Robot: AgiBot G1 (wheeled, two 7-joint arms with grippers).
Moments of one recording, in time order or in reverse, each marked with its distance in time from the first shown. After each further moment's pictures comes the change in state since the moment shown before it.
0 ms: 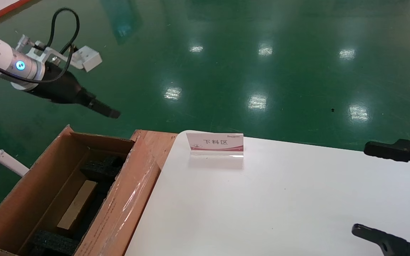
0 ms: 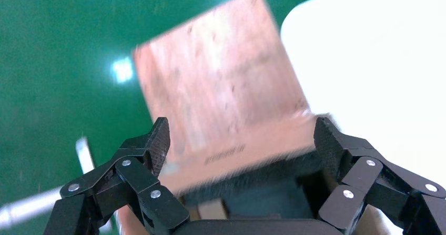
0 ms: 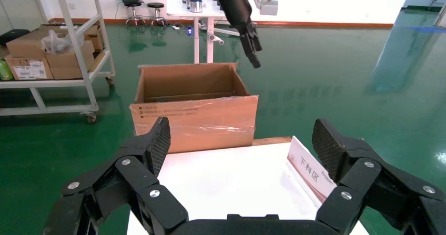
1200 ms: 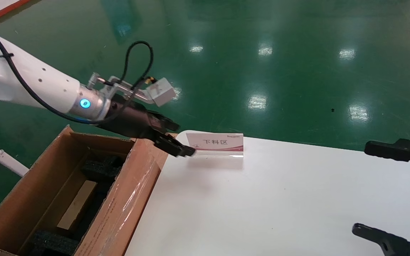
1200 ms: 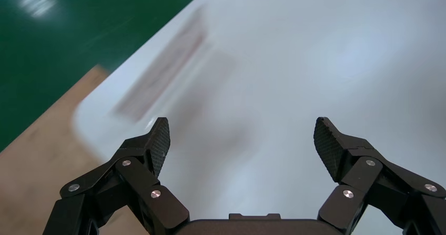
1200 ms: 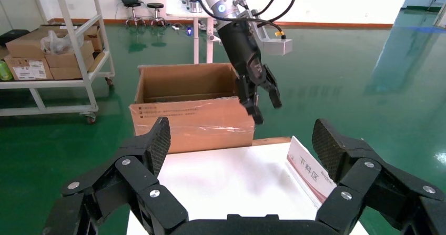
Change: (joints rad) left arm 0.328 -0.064 -0.560 -0.291 -0.081 0.095 0.190; right arm 0.000 0.000 0.000 -0.001 0.000 0.000 0.000
